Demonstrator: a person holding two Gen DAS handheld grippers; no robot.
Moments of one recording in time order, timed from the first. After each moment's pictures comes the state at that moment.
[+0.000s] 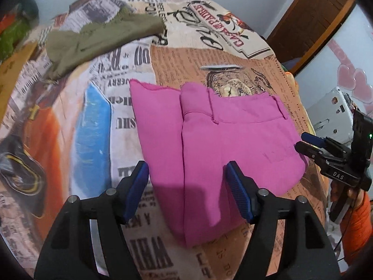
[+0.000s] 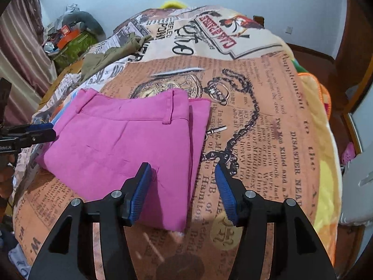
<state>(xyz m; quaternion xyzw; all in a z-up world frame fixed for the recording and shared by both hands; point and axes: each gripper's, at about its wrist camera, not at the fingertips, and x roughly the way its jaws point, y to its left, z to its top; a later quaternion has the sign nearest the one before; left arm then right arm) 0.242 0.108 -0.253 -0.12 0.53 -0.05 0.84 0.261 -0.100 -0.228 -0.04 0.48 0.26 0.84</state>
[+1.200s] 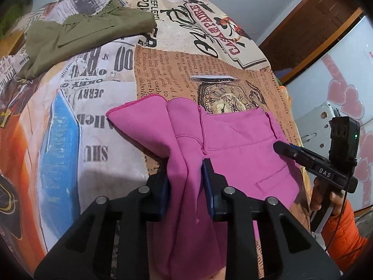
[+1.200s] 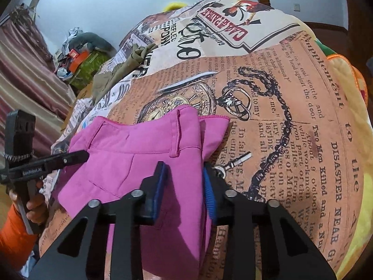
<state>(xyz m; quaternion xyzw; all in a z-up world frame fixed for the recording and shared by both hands) 0.282 0.108 -0.269 -0.18 0.52 -0.08 0.83 0.307 -0.100 -0.245 0.08 0.50 0.31 0.81</state>
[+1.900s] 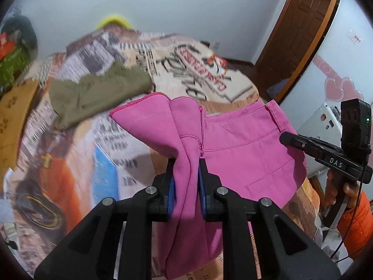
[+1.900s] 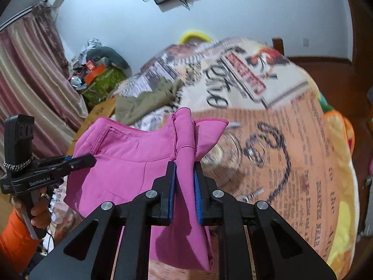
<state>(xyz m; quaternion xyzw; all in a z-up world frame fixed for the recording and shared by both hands) 0.247 0.109 -0.167 -0.10 0.43 -0.06 0.90 0.286 -0.077 -0.155 0.06 0.41 0.33 0.85</state>
